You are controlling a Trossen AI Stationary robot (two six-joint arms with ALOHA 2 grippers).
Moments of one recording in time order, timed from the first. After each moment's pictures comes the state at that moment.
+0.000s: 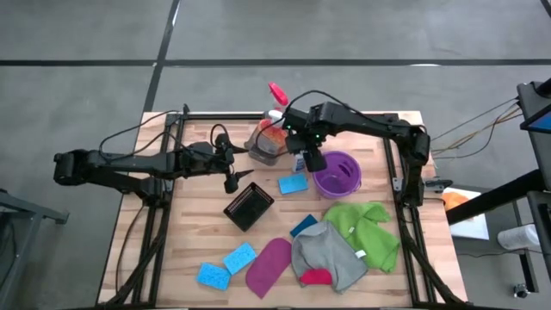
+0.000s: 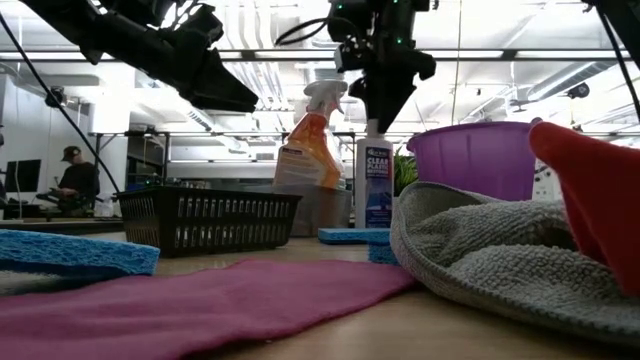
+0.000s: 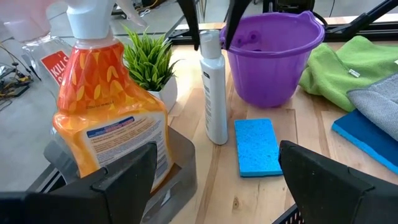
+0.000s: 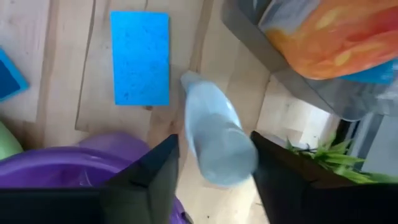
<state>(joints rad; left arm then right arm) 0.16 1.06 0.55 0.12 -0.14 0.10 -0.30 1.91 1.82 -1.27 0.03 -0.53</state>
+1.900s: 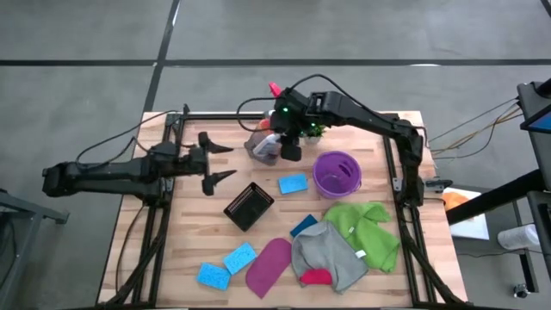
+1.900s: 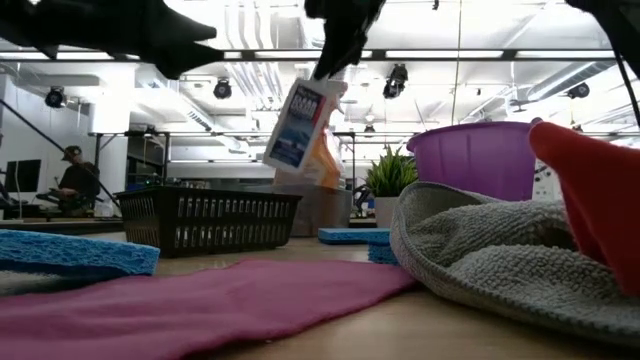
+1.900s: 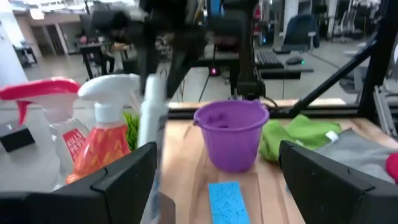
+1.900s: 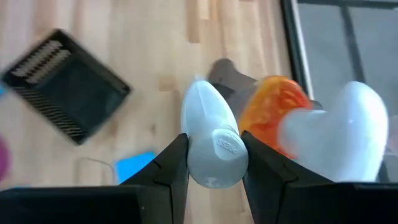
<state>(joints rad) 0.16 0.67 0.40 0.21 0.00 0.10 -0.27 1.97 2.14 -1.13 -0.01 -0.21</state>
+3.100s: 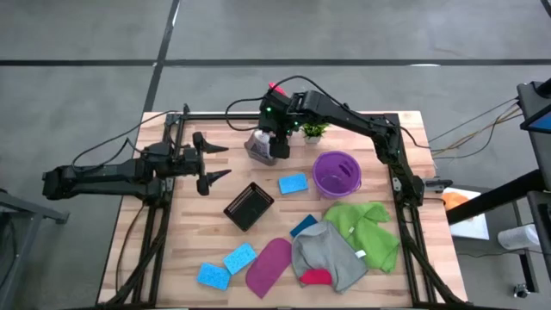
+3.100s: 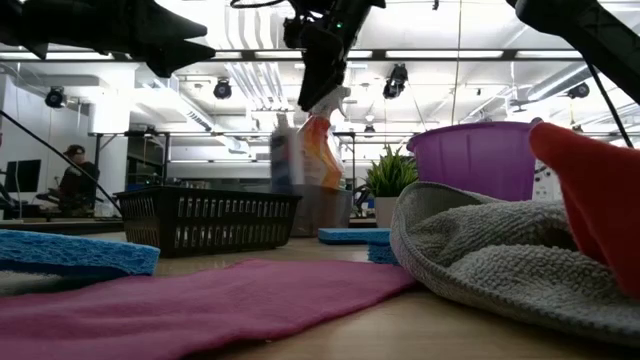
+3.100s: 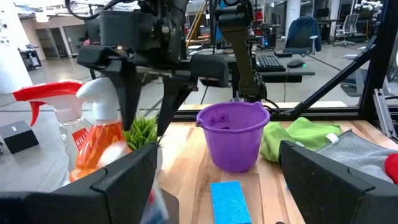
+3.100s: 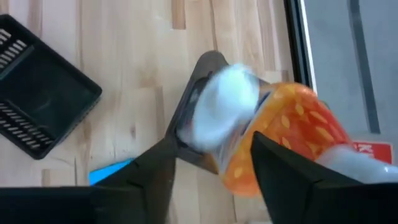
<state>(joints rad) 0.16 0.59 0.39 0.15 -0.01 0.10 -0.30 2.18 2.35 -1.21 0.00 -0.23</state>
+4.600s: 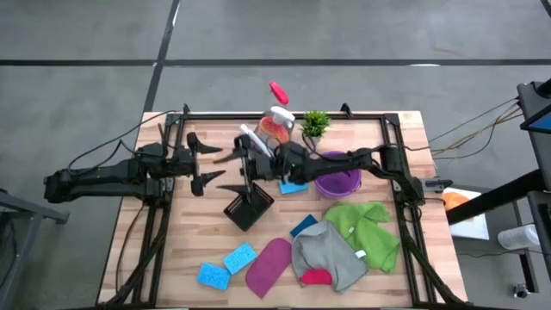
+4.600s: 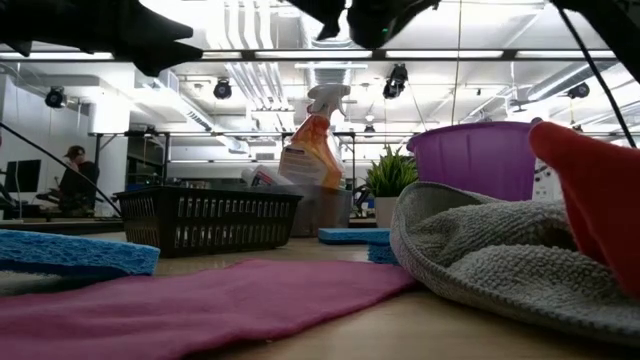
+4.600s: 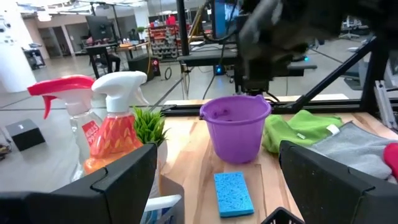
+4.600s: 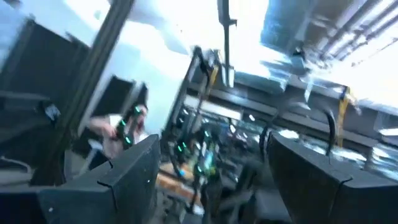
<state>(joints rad) 0.16 0.48 0.39 0.02 -0.02 0.12 -0.02 2.13 1.63 0.98 -0.32 -0.20</state>
